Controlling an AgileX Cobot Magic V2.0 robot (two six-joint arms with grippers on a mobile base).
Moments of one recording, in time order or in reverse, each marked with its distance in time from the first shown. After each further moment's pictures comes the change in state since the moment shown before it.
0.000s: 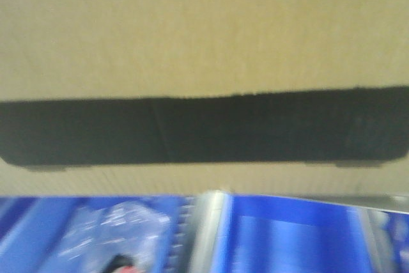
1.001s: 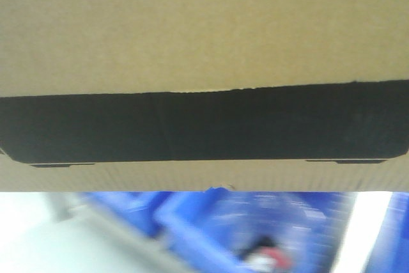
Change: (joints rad) left arm -0.004 -0.001 -0.008 0.004 -0.011 0.001; right arm -0.002 0.002 0.002 -0.004 -0.020 -0.001
